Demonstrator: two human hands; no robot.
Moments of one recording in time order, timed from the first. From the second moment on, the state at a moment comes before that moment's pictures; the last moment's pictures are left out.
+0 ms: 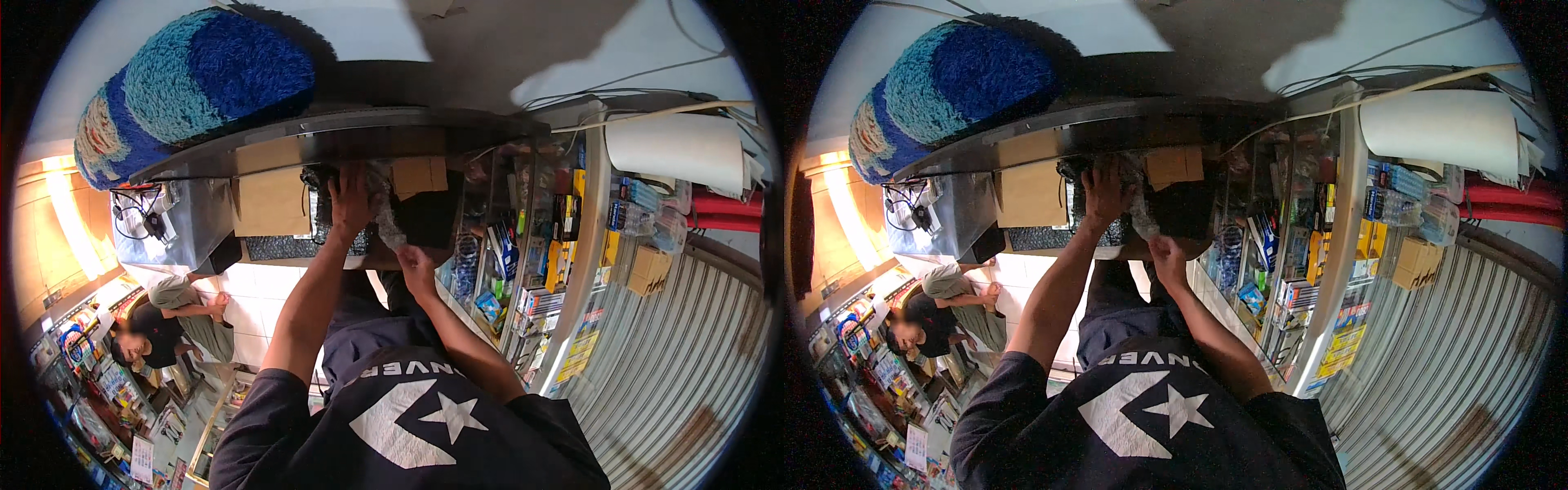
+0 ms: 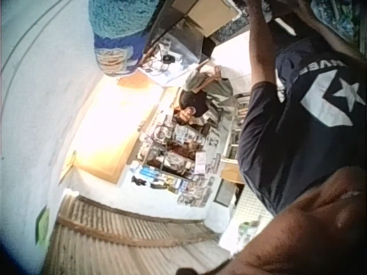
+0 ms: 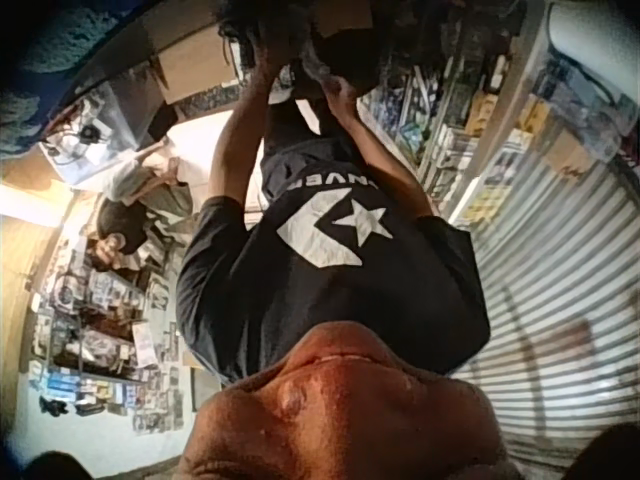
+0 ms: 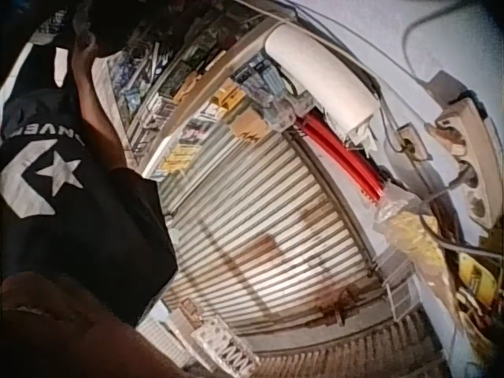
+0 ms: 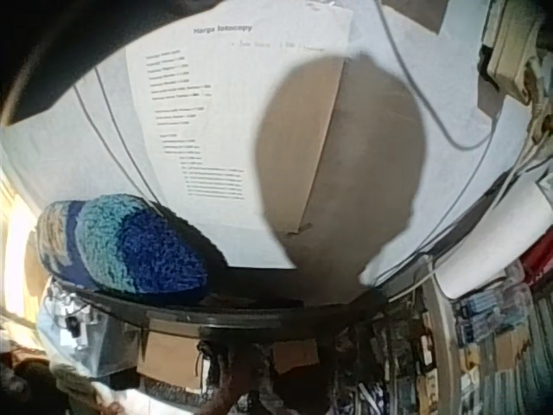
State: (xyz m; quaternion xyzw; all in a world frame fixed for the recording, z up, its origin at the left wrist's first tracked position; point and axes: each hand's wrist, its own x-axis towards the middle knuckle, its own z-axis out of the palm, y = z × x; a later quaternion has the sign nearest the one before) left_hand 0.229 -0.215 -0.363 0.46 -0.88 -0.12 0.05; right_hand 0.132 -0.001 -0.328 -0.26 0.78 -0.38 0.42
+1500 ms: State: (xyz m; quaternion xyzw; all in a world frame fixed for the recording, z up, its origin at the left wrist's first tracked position) left_hand 0.239 -0.174 -0.293 0.49 -0.51 -0.66 0.25; right_hand 0.088 -0.063 -0.291 -0.15 0.64 -0.55 0.52
